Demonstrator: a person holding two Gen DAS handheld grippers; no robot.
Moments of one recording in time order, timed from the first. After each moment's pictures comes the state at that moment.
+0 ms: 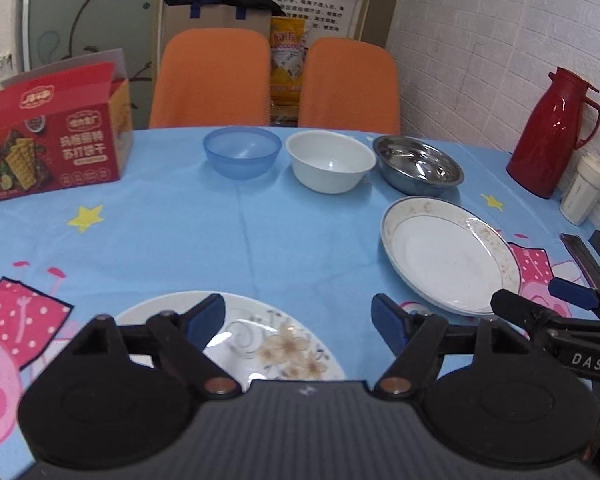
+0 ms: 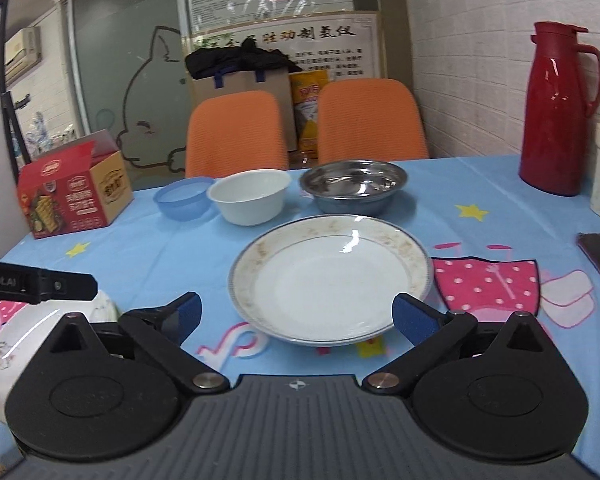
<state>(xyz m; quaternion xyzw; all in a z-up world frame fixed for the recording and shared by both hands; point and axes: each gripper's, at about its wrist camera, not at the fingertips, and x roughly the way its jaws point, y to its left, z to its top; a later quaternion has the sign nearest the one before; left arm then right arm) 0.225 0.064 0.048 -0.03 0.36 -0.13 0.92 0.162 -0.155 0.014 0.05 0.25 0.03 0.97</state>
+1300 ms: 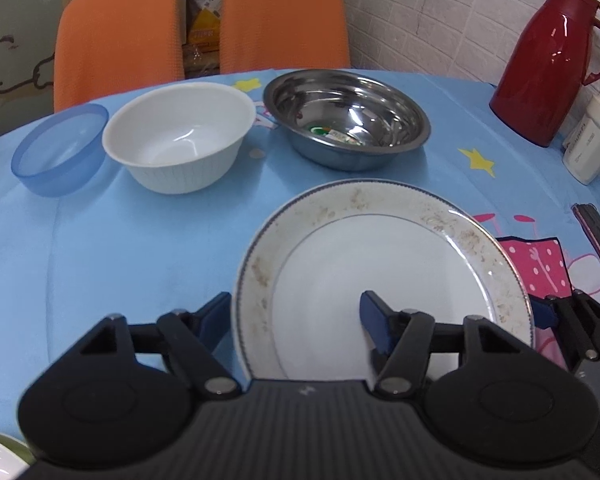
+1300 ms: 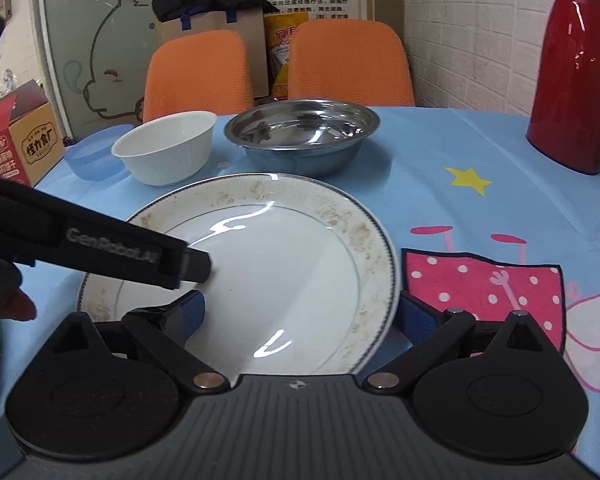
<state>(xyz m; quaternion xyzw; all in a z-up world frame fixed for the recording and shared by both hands) 0.348 -0.070 0.000 0.02 0.43 -0.18 0.88 0.253 -0.187 -0.029 0.02 0.33 0.03 0.94</state>
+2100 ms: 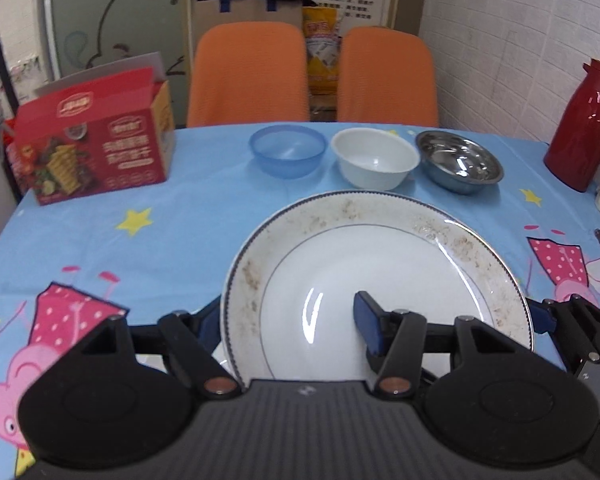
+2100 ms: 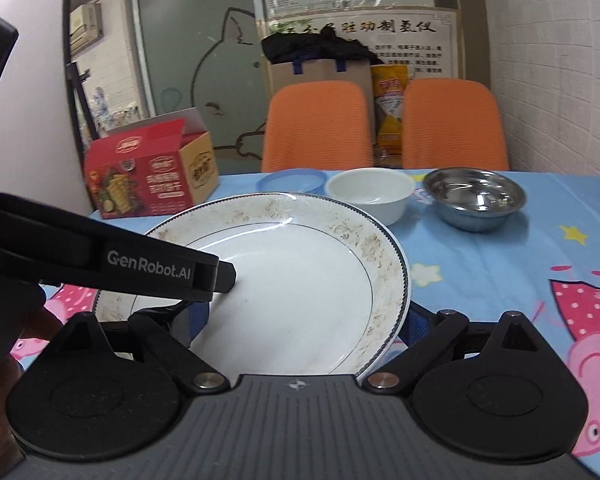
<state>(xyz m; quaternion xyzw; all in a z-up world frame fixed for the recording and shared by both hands) 0.215 0.094 0.065 0.00 0.38 -0.05 0.92 0.173 -0.051 0.025 0.03 0.26 0.15 0.95</state>
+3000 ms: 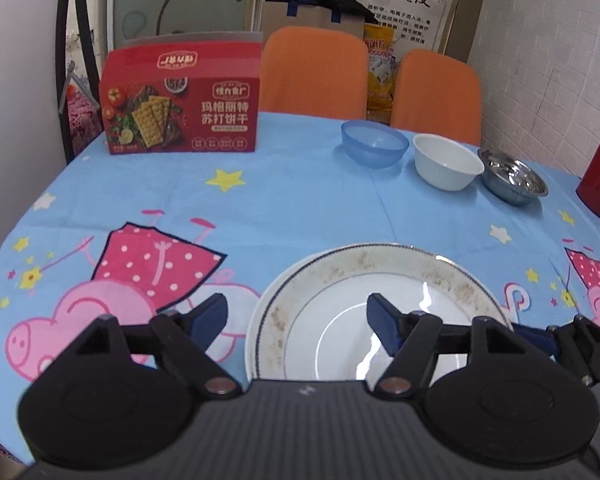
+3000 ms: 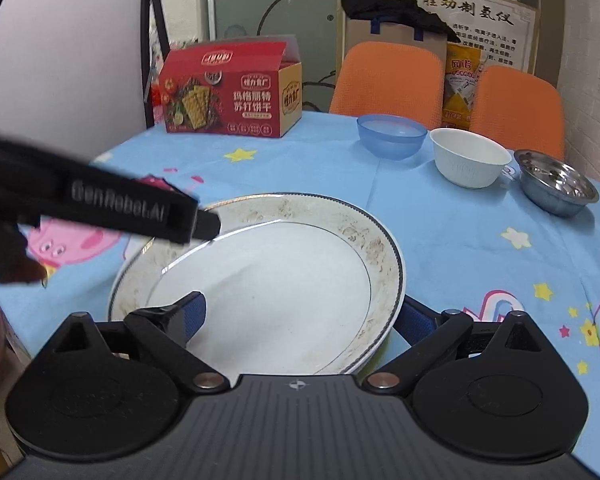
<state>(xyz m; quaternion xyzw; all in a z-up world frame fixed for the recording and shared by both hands) 0.176 0.167 0.050 -0.06 0.35 -0.01 0.93 0.141 0.021 -0.003 -0.08 0.31 0.20 0.93</state>
